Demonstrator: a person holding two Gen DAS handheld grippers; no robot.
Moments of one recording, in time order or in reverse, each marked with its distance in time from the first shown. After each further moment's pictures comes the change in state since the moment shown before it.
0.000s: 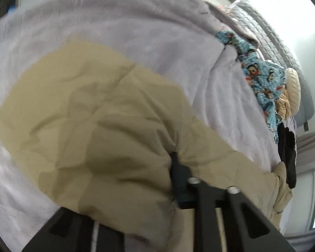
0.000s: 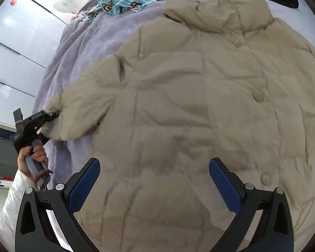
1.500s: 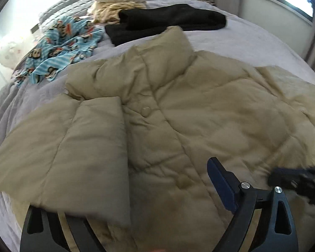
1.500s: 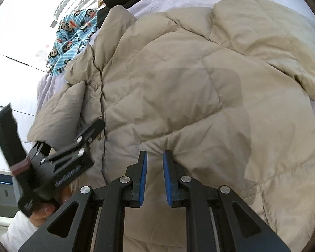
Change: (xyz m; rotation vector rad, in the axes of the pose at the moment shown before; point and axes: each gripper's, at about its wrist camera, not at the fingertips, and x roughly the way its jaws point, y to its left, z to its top) left arm 0.004 -0.382 -0.348 1.140 0.083 -0.057; right arm -0.050 -0.221 -0.002 0.283 -0.102 0.050
